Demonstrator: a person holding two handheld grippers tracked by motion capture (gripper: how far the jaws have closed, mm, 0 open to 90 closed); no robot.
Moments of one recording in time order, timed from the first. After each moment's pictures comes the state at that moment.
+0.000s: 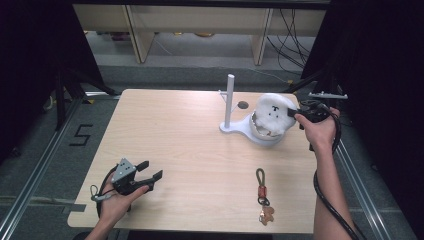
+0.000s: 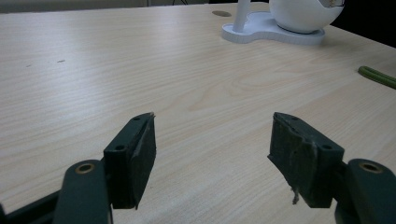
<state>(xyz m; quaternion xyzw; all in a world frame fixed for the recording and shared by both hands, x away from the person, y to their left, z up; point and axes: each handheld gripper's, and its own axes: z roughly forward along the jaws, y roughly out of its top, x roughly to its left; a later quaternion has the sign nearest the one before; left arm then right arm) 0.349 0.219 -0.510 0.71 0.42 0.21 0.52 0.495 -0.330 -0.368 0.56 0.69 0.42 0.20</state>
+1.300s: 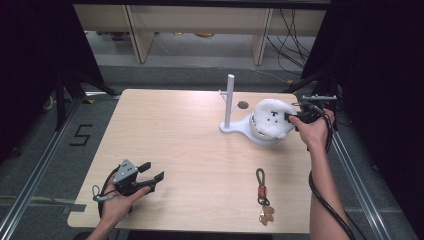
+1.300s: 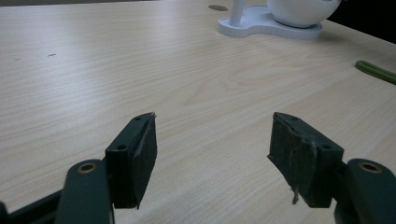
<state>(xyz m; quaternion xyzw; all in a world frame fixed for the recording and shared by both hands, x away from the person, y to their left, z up) 0.349 0.215 -0.513 0.72 0.41 0.20 0.52 0.514 -0.331 -0.392 0.57 0.70 0.35 0.23</state>
